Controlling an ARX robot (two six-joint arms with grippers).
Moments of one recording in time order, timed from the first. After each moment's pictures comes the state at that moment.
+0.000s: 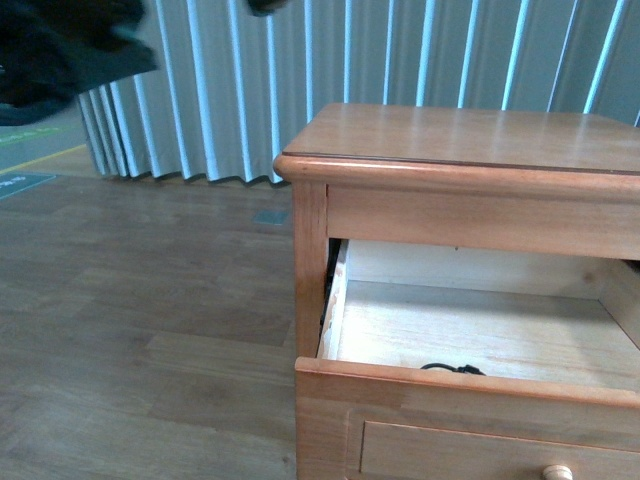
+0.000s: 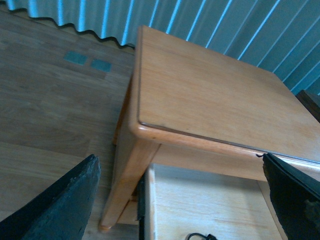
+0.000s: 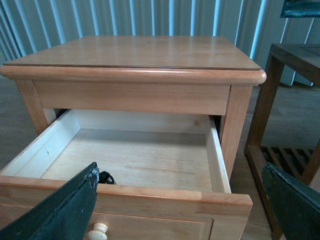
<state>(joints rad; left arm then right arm) -0.47 1.34 0.90 0.32 -0.25 -0.37 0.00 0.21 0.04 0.17 0.00 0.00</state>
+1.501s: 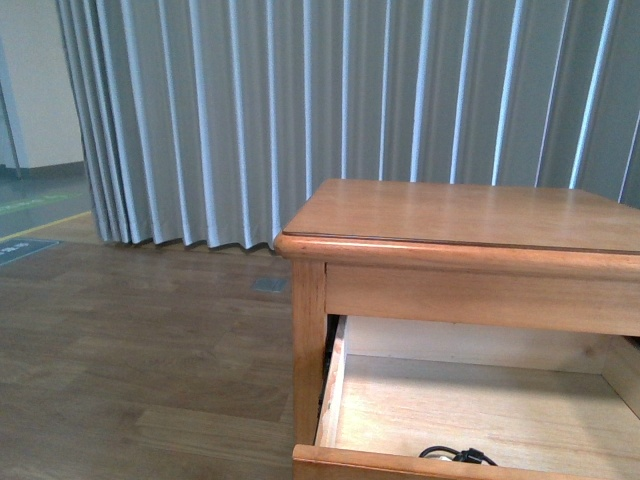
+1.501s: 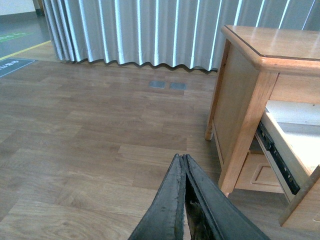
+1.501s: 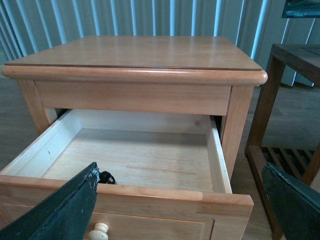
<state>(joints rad) 0.00 0.22 0.06 0.16 0.00 -0.01 0.00 0.21 0.04 0.17 0.00 0.00</state>
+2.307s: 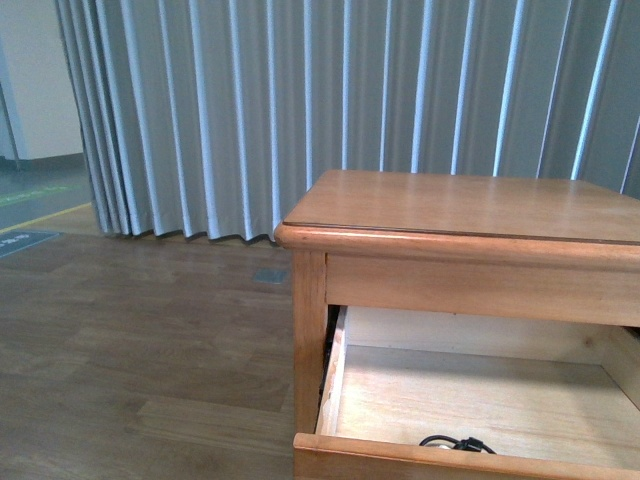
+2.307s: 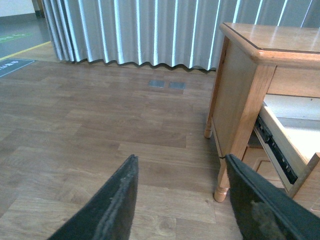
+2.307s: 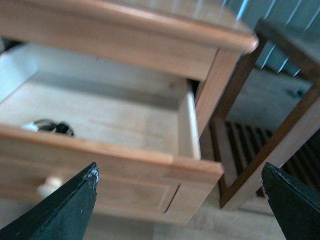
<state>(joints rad) 0.00 0.00 0.01 0.00 0.00 -0.01 0.06 0.40 0.06 0.14 0.15 -0.20</state>
